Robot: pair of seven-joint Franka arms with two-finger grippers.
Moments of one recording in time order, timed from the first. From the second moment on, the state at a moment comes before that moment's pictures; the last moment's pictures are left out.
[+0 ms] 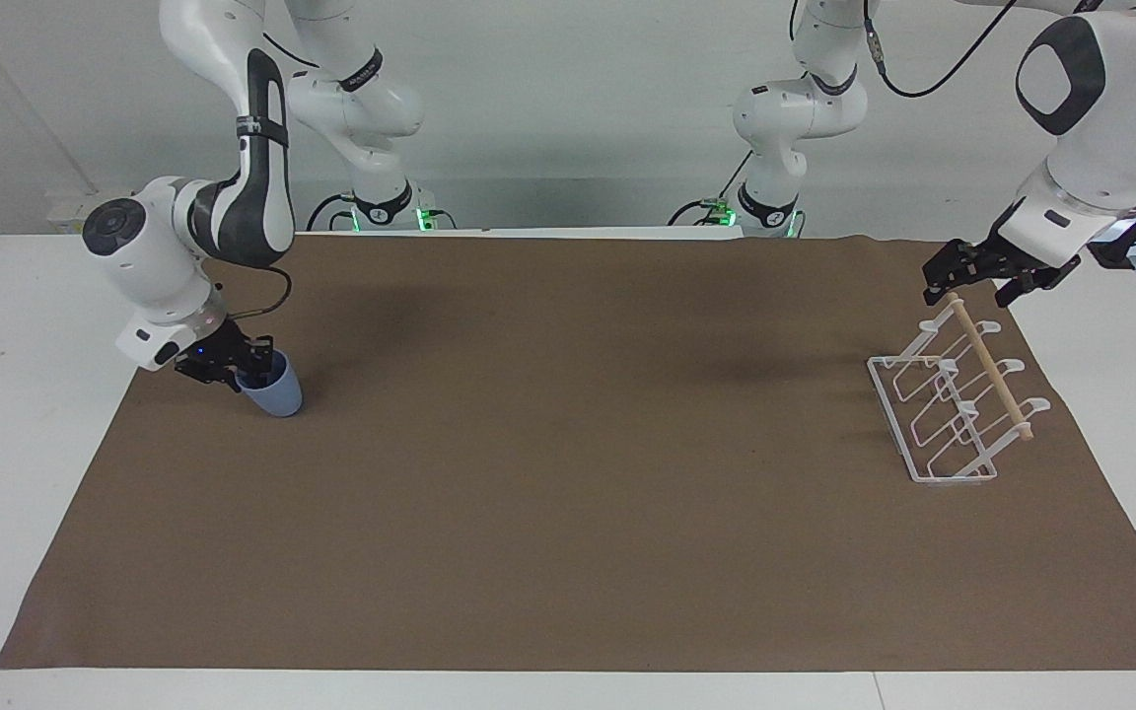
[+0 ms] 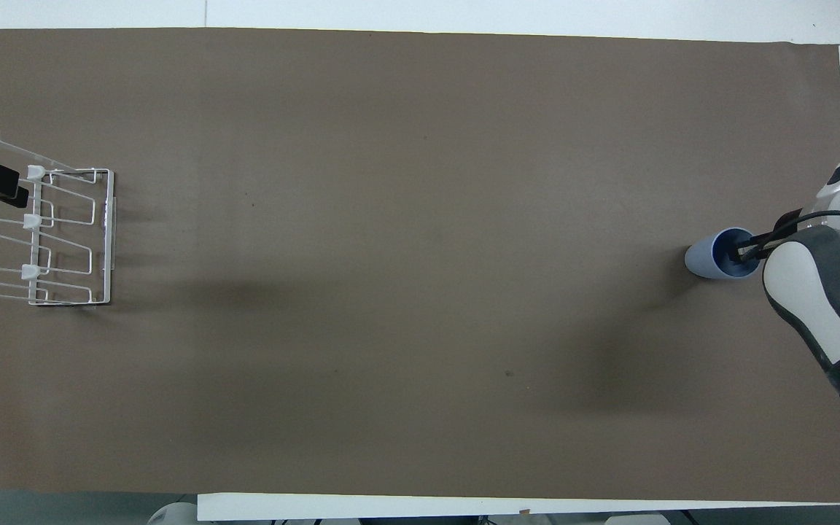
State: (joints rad) left arm 0.03 0.05 -0.07 -1.58 0.01 1.54 0.11; right arm -0.19 0.07 -0.04 -2.18 0.01 2.22 -0.43
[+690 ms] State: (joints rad) left arm 0.01 0.05 -0.08 -1.58 0.00 1.53 0.09; right arm -0.05 0.06 -0.02 -1.97 0.41 1.89 -0.44
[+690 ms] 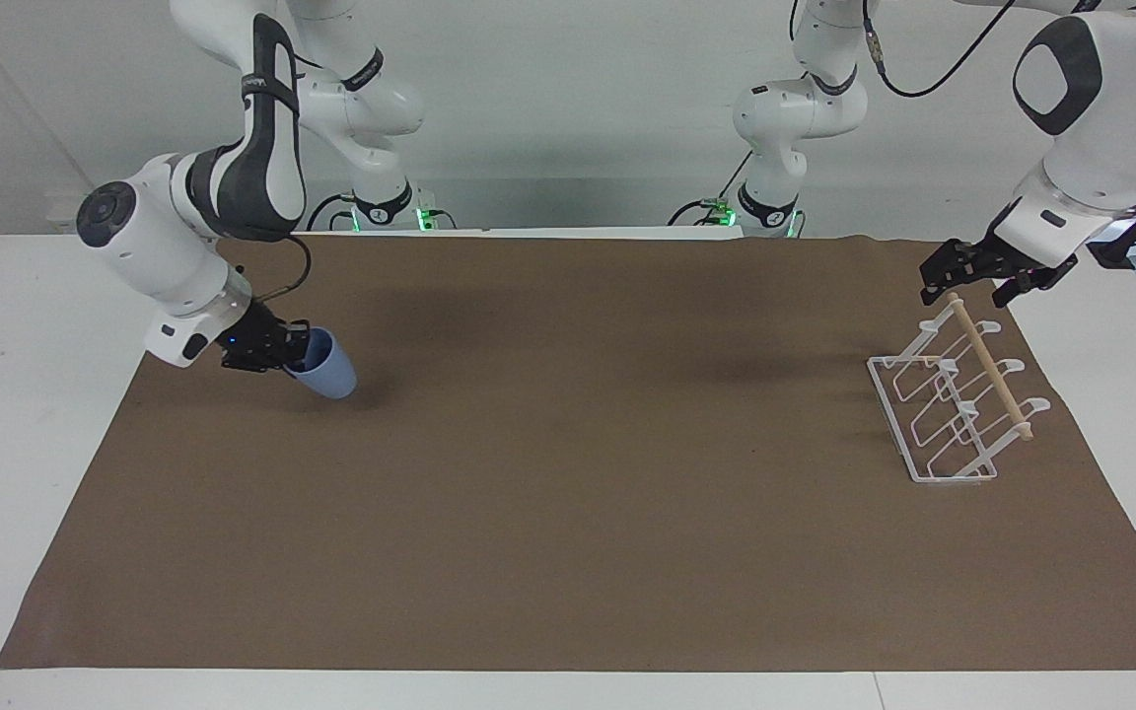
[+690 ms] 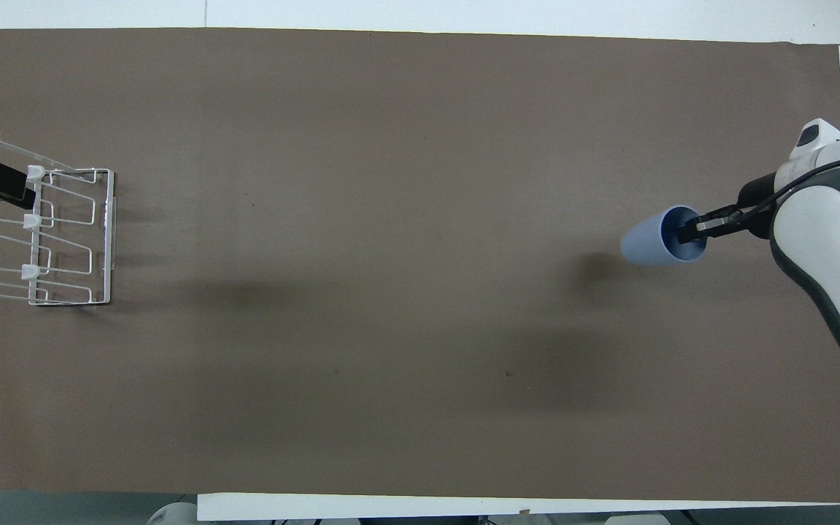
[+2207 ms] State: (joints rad) left arm -0.16 0.01 -0.08 -1.64 -0.47 1.48 -1.70; right arm 0.60 0.05 0.00 -1.97 1.45 2.24 0.14
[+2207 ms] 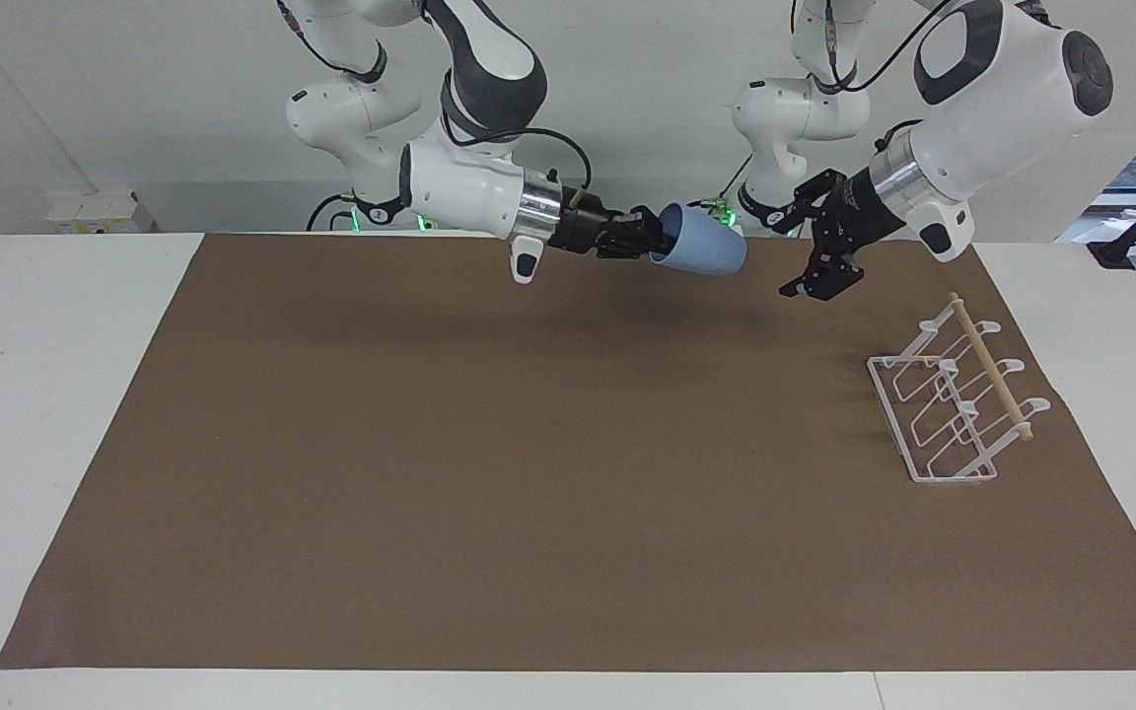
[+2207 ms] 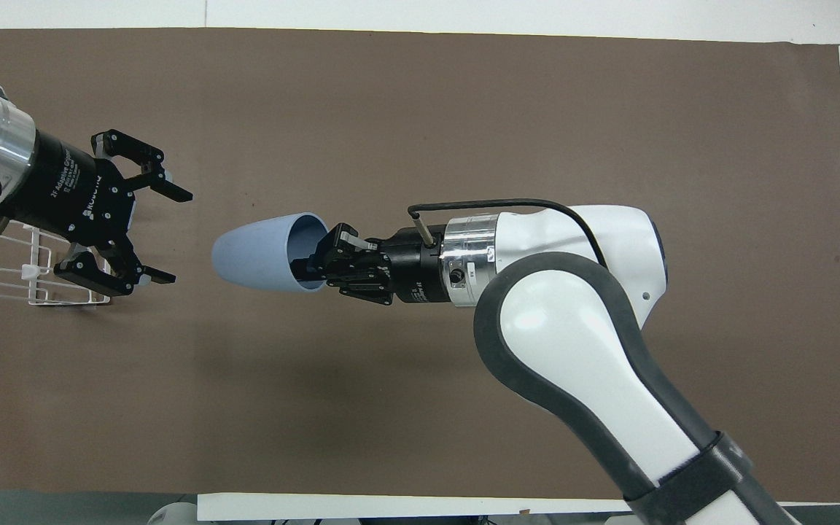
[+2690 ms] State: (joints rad) left arm -0.17 0.01 -0.10 -1.59 -0.52 1.48 -1.74; right arm 0.60 0.05 0.00 -1.97 1.45 2.24 0.14
